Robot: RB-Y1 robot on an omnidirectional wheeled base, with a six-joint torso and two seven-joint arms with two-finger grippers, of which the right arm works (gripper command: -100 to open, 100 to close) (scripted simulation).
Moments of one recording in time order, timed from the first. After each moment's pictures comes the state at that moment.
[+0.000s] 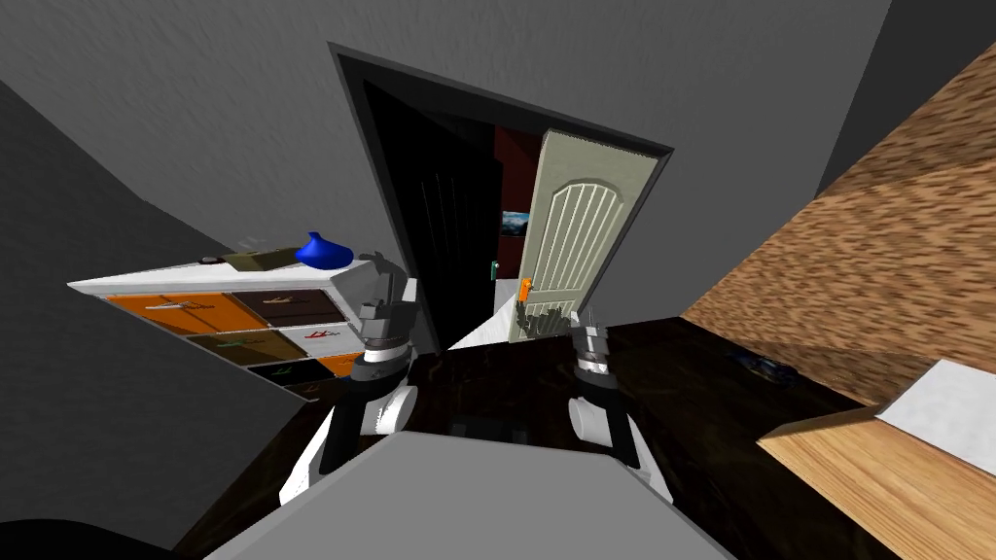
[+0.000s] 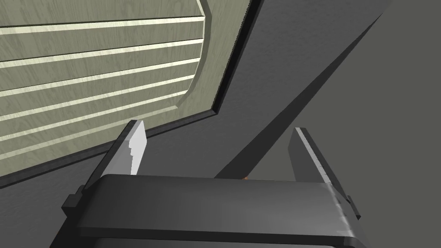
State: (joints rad) arm 0.40 -0.06 0.01 -2.09 -0.01 -0.51 -0.04
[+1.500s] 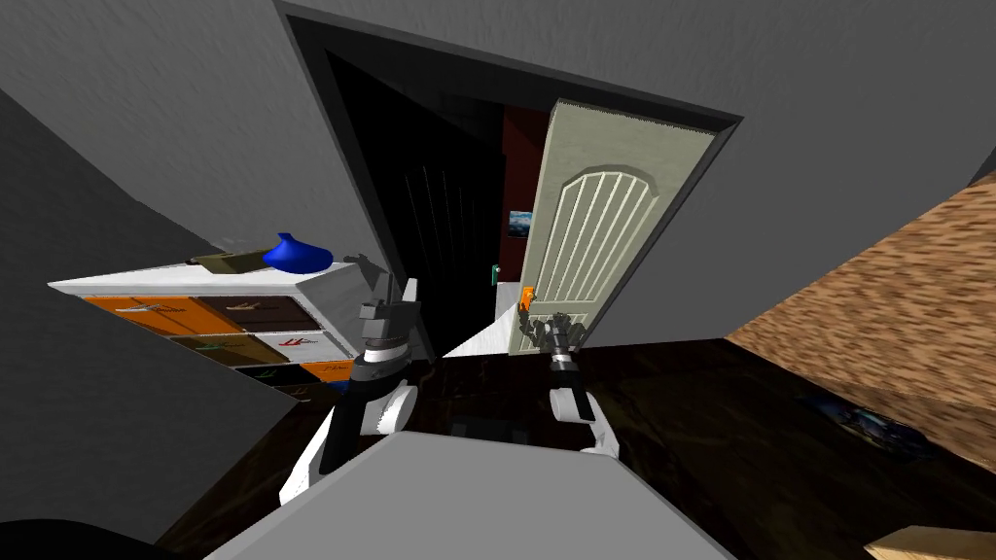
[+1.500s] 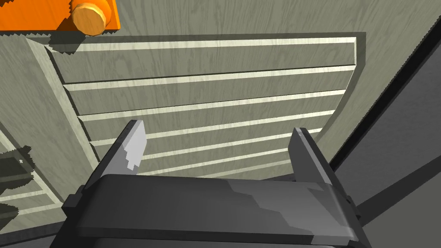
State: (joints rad) arm 0.22 -0.08 0.06 -1.69 0.00 -0.39 -0.06
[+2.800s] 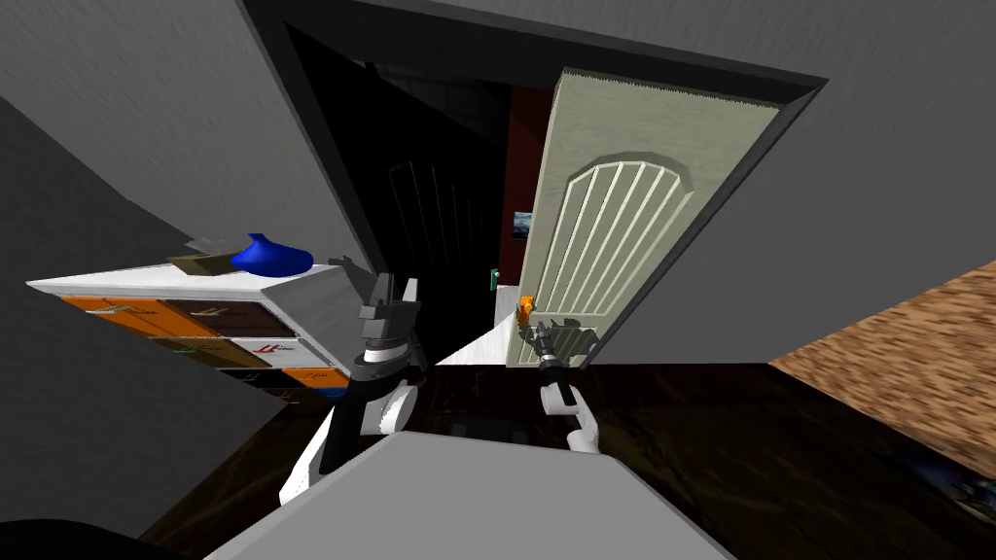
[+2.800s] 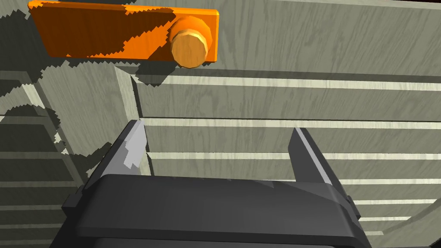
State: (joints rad) arm 0.09 -0.08 0.09 -1.42 0.00 -0.30 -0.07
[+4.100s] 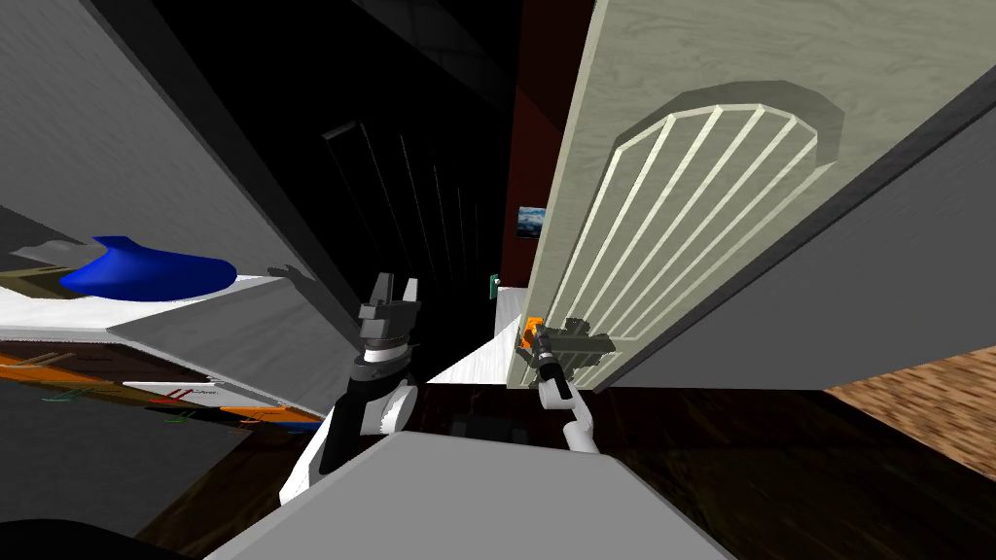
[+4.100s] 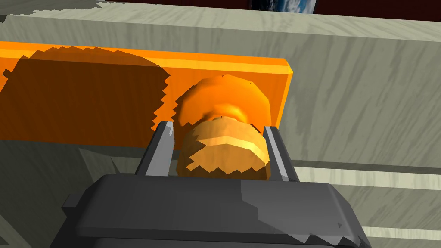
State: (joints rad) arm 0.03 -0.07 0.08 -1.33 0.00 -0.28 -0.07
